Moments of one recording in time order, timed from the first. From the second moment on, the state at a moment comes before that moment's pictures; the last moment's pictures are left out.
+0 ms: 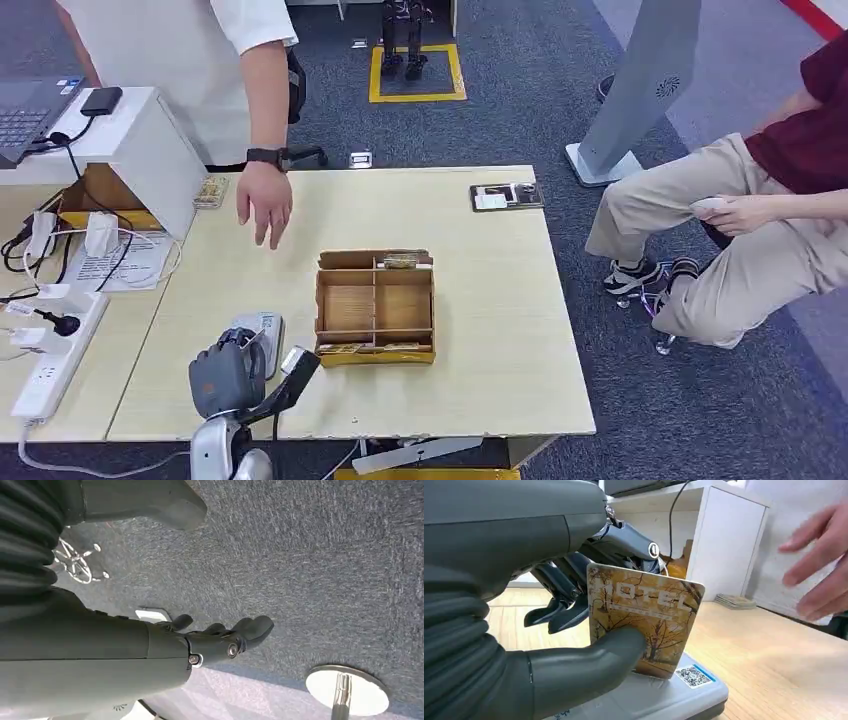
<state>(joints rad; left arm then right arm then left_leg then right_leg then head) -0.09 -0.24 0.12 -1.05 -1.39 0.70 0.00 -0.11 0.24 -1.33 -0.33 1.46 -0.69 -0.13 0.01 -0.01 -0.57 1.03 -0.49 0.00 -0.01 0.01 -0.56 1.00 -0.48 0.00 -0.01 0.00</state>
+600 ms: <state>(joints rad) -0.08 -0.25 0.12 -1.08 -1.31 0.71 -0.14 -0.11 0.24 -1.33 -0.33 1.45 -0.69 -0.13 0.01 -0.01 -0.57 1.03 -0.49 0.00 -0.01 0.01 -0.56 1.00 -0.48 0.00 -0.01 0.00</state>
